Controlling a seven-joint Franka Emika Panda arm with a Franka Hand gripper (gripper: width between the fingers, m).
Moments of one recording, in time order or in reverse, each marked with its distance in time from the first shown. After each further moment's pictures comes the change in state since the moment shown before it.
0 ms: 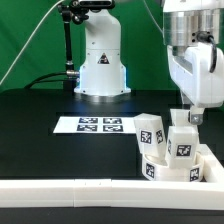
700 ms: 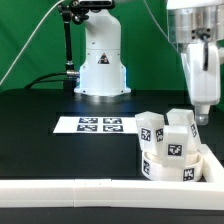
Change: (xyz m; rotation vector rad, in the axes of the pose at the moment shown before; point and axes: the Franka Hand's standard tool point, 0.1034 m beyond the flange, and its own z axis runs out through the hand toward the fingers) arm -0.012 -0.001 -0.011 -0.032 -0.030 0.037
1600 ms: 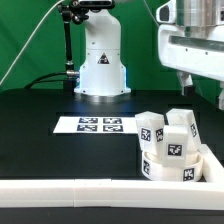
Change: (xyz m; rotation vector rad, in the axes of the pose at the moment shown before) arm -0.008 0.000 -0.018 -0.026 0.032 -0.697
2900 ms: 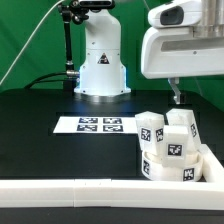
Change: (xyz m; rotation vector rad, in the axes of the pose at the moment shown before) arm 0.002 0.005 0.004 -0.011 -0.009 -1.059
